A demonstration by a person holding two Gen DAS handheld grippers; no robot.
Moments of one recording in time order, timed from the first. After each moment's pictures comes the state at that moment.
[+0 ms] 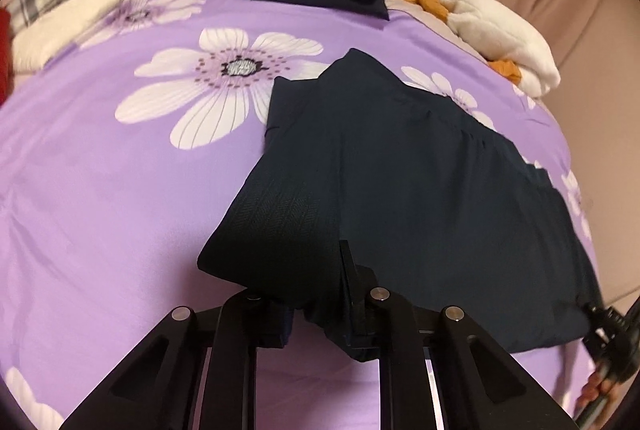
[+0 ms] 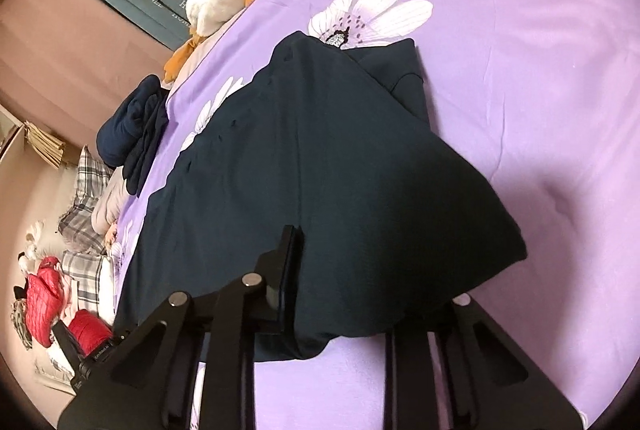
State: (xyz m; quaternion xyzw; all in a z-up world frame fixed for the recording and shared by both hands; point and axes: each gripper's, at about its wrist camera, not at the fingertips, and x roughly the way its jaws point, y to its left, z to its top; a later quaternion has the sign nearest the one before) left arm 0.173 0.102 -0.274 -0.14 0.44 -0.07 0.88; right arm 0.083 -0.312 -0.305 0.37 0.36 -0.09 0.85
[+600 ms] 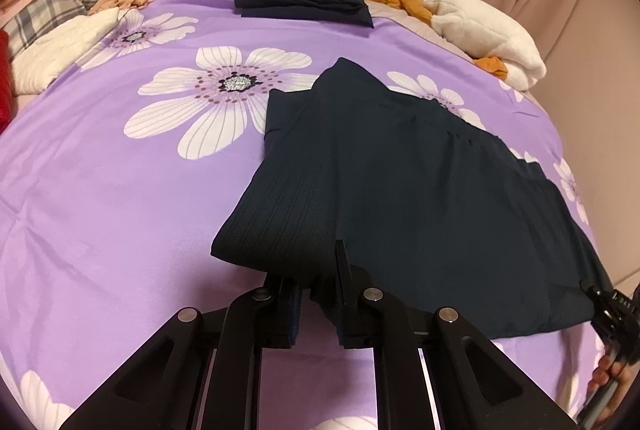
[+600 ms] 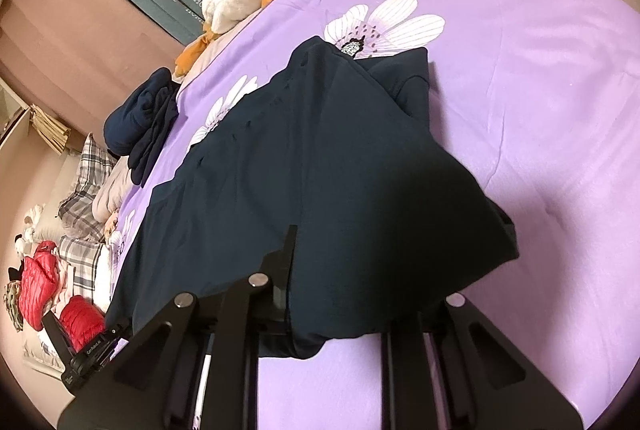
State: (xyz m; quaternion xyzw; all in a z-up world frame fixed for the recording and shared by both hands) left arm 0.157 0.101 -0.260 -0.12 0.43 -0.08 0.89; right arm 0.079 -0.301 -0.293 0.34 0.35 -0.08 0.87
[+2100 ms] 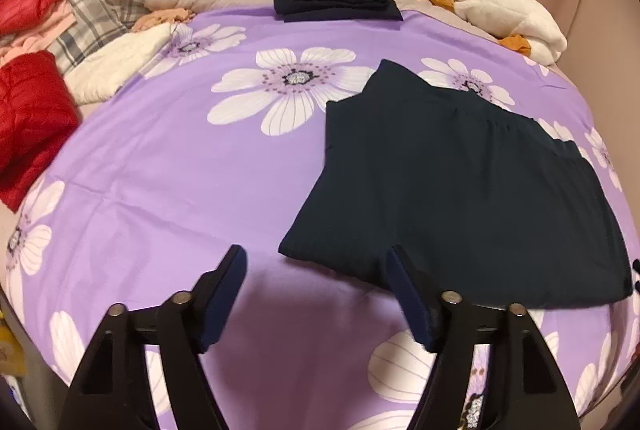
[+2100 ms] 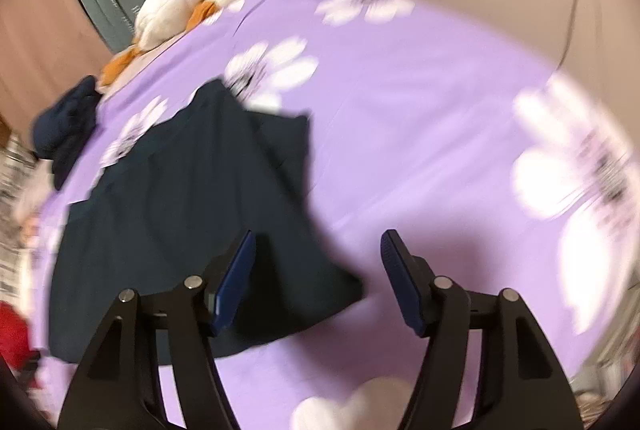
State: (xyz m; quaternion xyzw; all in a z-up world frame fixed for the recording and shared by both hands) left arm 0.101 0.123 -0.244 -0.05 0.43 -0.02 0.90; right arm 0.019 -0.329 -0.268 0.22 0.36 -0.26 0.87
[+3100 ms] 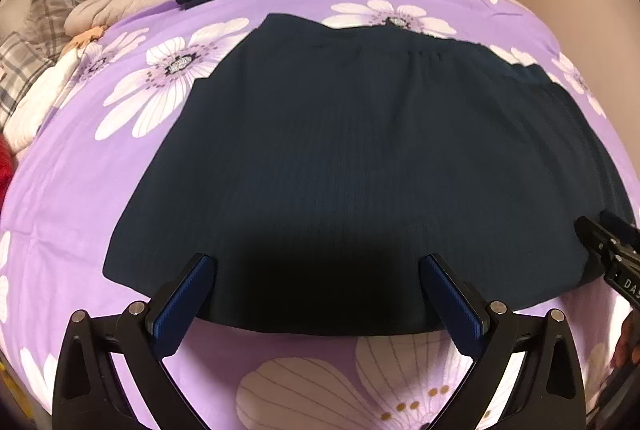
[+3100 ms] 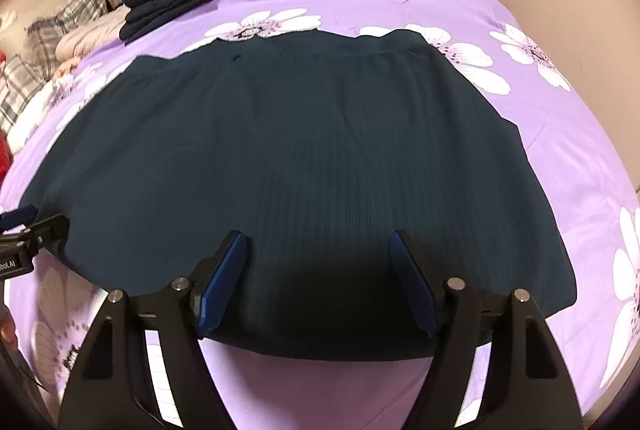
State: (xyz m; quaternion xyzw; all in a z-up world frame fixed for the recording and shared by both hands) left arm 0.125 0.028 -0.280 0.03 0.48 -0.09 0.87; right arm 0.083 -0.196 -0.301 0.03 0.43 -0.08 0.90
